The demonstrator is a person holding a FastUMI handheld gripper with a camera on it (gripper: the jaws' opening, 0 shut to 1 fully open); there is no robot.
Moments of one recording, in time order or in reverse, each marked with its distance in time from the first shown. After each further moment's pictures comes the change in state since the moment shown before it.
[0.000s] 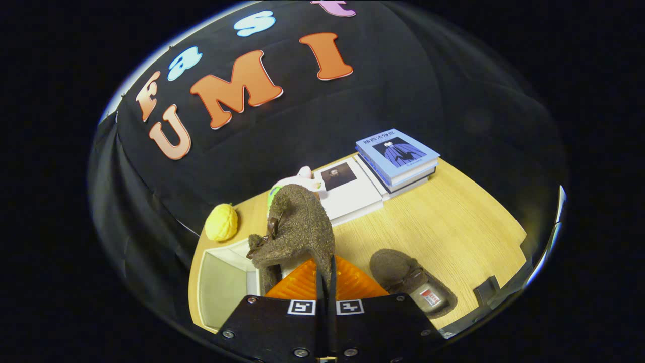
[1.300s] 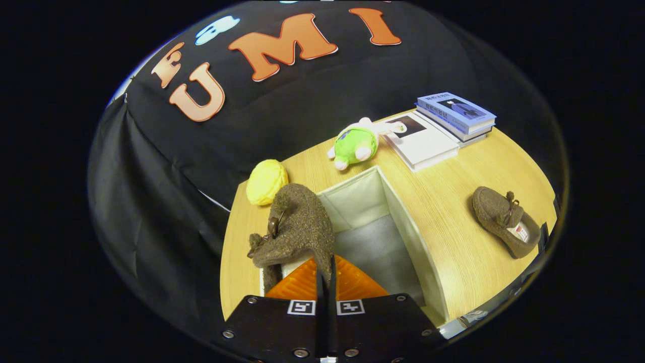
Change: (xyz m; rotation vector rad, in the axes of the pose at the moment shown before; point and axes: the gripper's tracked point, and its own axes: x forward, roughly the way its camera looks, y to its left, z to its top) arm 0.025 0.184 -0.142 -0.025 0.231 0.046
